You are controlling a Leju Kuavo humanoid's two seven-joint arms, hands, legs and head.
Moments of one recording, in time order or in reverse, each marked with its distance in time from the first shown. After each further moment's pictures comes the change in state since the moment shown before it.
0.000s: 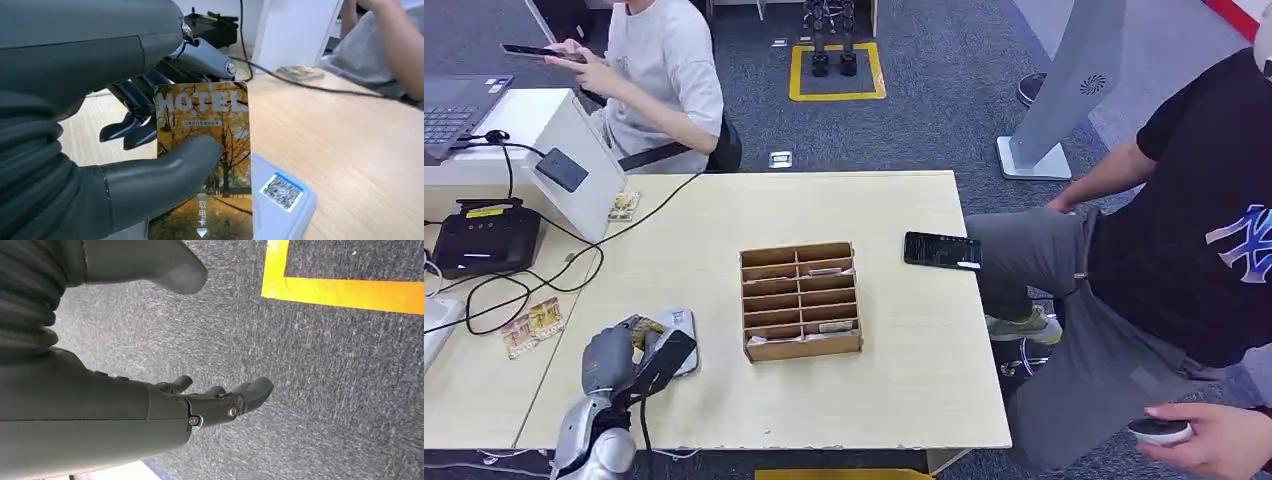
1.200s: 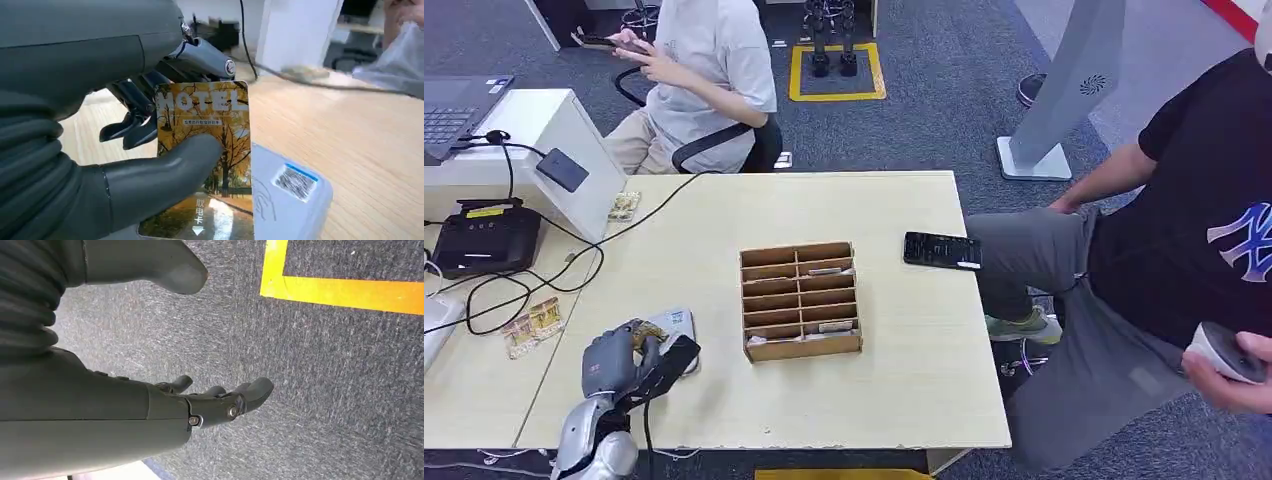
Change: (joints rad) left arm -0.010 -0.008 0.001 0.066 -0.036 -0.025 -0.050; right arm 0.000 0.000 0.000 0.000 0.014 -0.005 -0.008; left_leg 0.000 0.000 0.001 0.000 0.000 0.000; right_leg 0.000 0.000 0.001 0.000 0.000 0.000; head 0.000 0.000
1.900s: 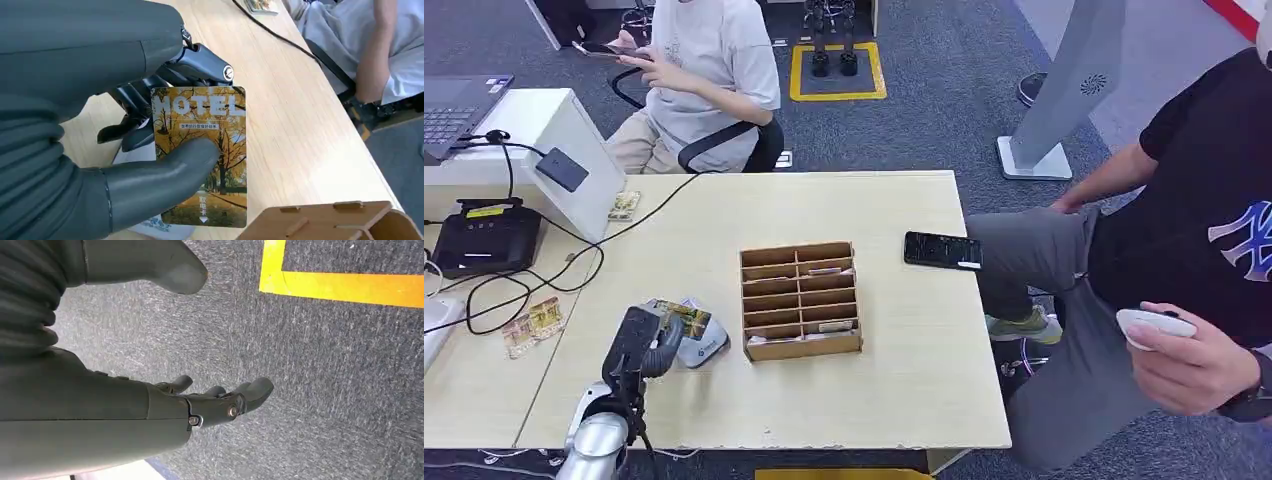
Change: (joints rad) left arm 0.005 -0.036 0.003 -0.168 0.625 -0.244 -0.104; right arm 0.000 0.000 -0.007 0.000 0.003 -0.014 -0.004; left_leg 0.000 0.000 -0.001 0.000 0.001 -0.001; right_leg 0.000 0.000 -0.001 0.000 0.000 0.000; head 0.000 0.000
